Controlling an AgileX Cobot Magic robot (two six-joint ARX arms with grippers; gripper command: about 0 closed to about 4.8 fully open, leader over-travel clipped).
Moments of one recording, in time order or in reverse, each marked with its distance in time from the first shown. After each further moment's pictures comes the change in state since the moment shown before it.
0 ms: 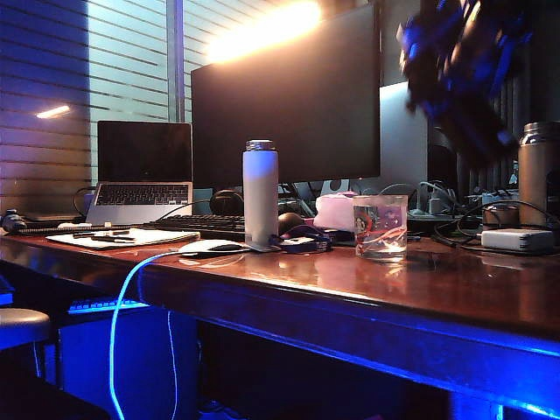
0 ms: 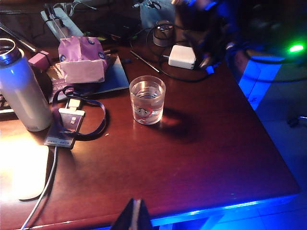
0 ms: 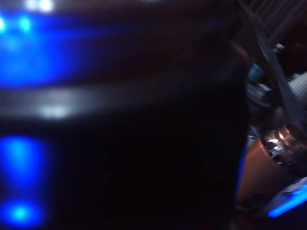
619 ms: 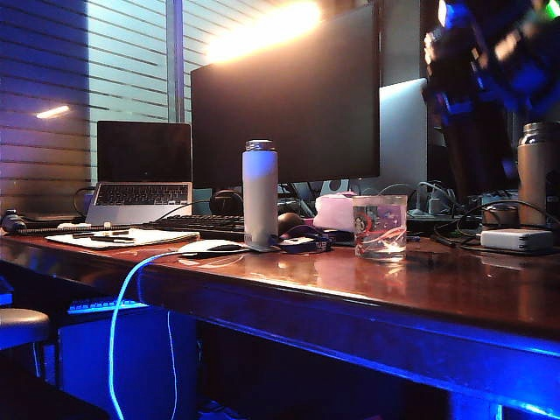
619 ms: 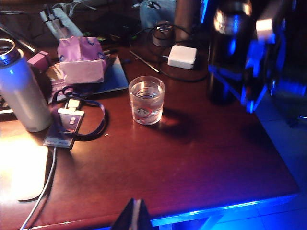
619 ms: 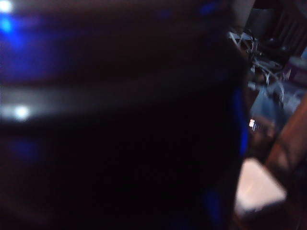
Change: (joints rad) left arm 0.000 -0.001 0.000 0.000 0.000 0.000; right arm 0.000 -0.216 -0.446 0.288 -0.174 0.257
